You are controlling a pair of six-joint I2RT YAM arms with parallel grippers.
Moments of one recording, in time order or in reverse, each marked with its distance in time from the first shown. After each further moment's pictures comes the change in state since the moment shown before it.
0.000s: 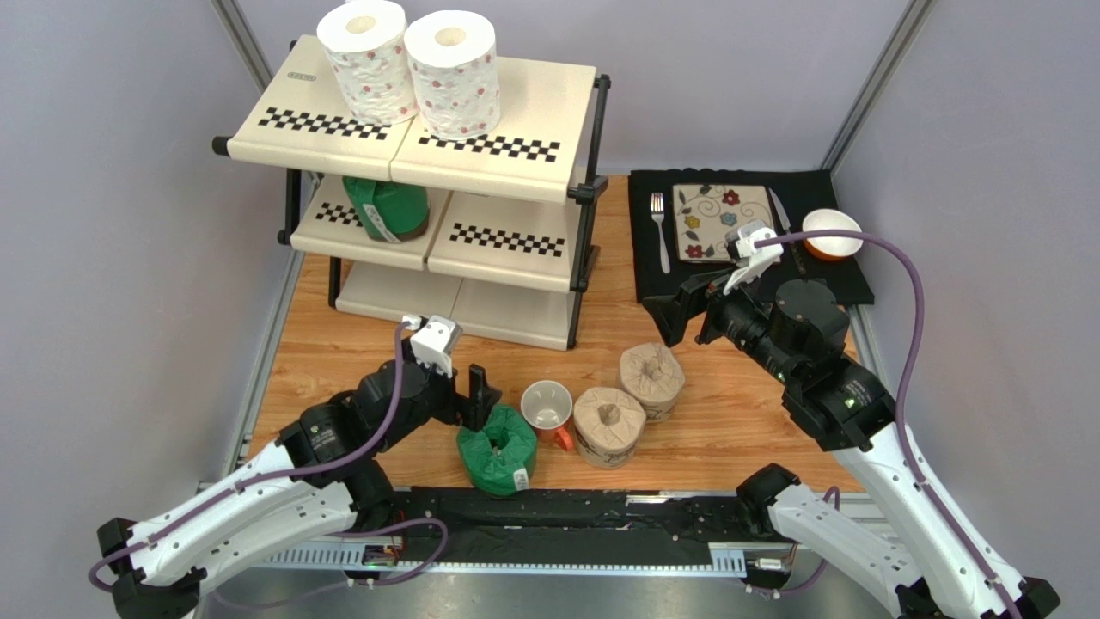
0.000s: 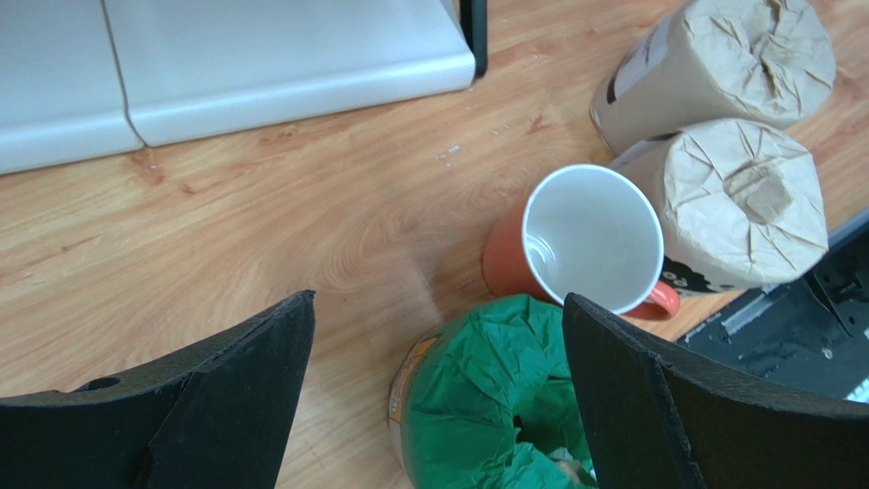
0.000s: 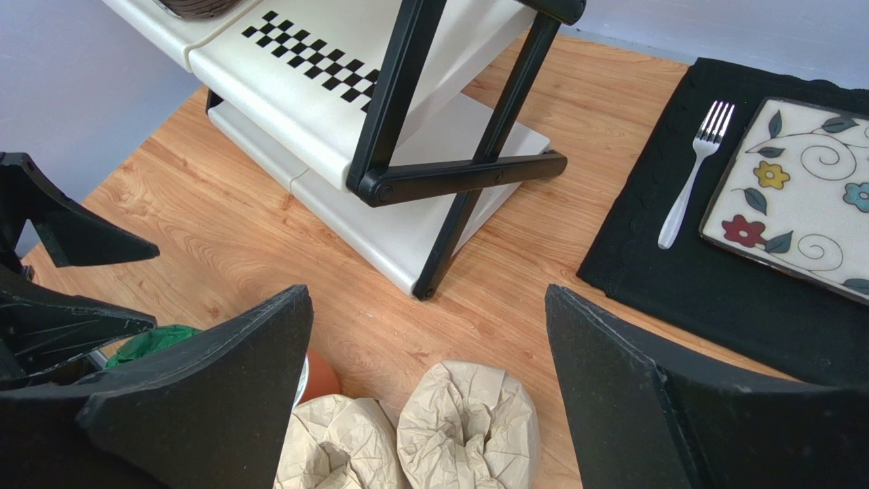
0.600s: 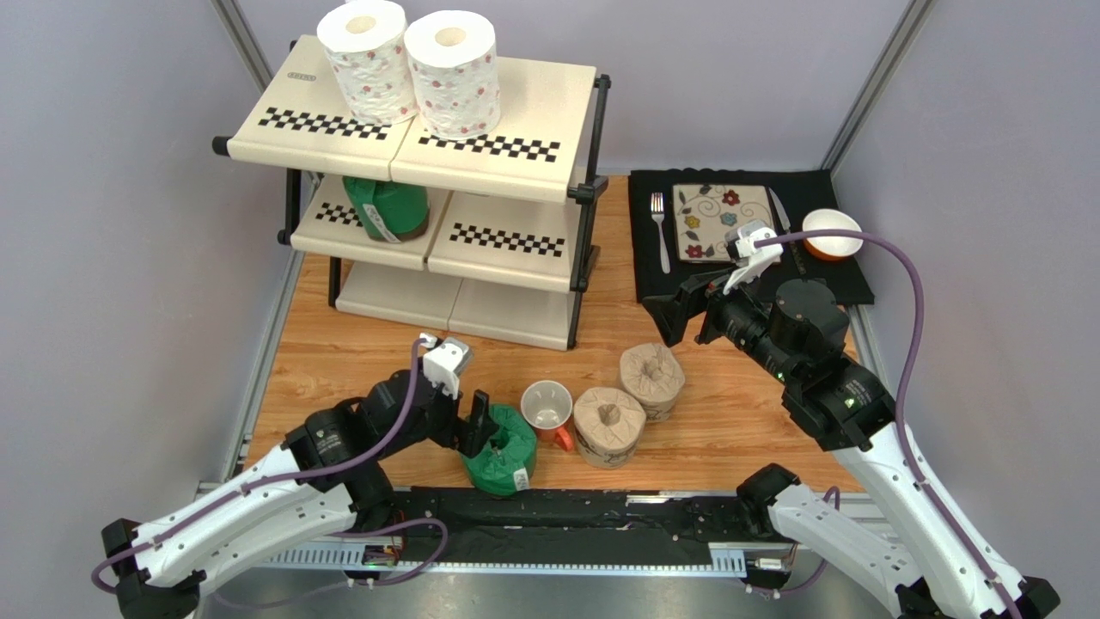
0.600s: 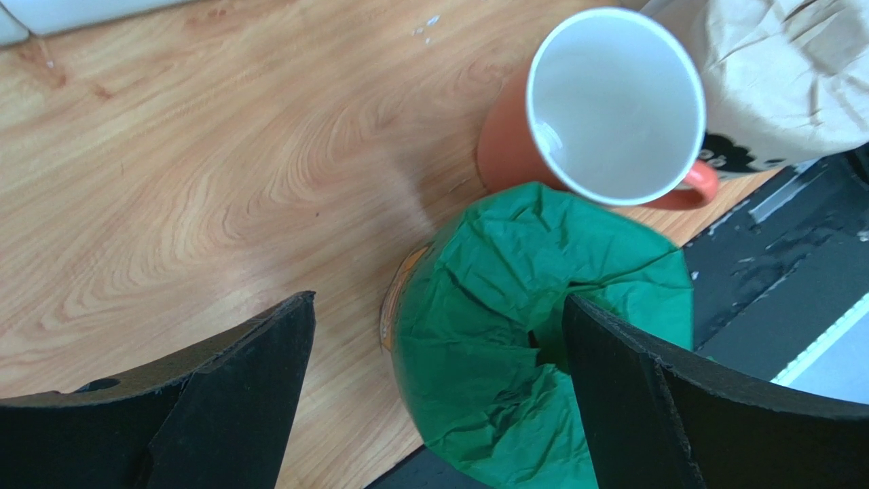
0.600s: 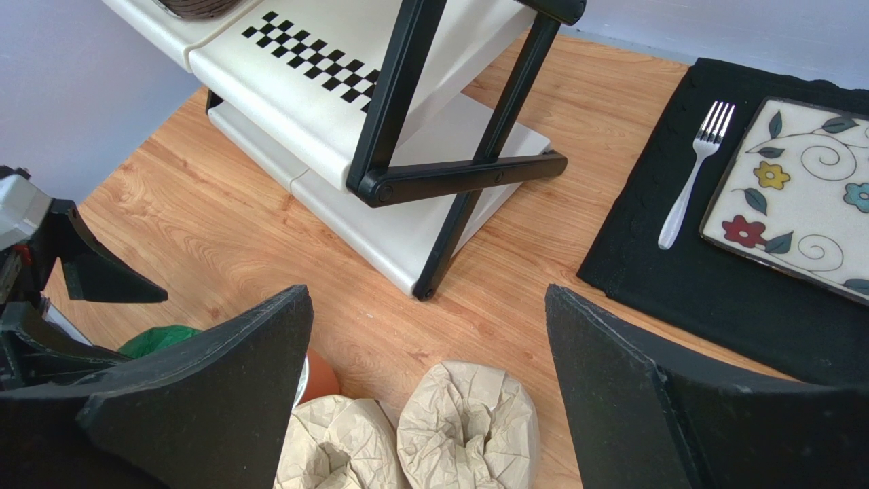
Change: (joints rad) left arm -0.002 -0.031 -0.063 -0.109 0.147 0.002; right arm 0.000 0.001 0.000 0.001 0.000 0.000
